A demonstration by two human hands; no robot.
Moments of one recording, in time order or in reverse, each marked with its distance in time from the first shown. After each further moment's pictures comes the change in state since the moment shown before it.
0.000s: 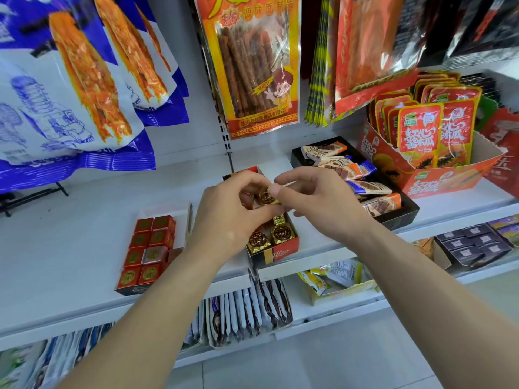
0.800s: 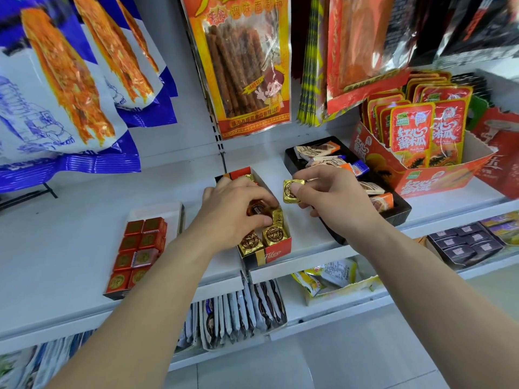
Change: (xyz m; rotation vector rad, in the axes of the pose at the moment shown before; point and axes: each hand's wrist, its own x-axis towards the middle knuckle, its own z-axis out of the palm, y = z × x) left_hand 0.029 -0.015 0.011 0.499 -0.312 0.110; right_hand 0.002 0.023 -0.017 0.148 0.142 0.099
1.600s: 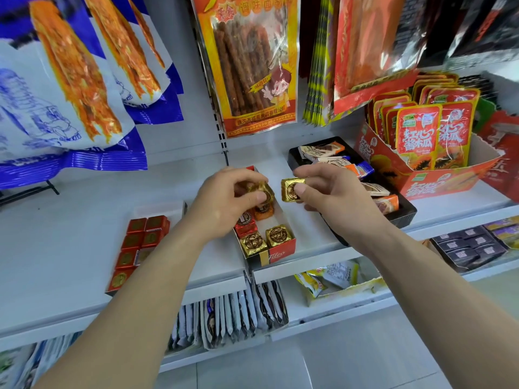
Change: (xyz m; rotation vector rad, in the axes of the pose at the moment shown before) left_hand 0.004 -0.016 -0.008 -0.476 0.125 -0.057; right_hand 0.002 0.002 0.002 0.074 -0.079 -0.038
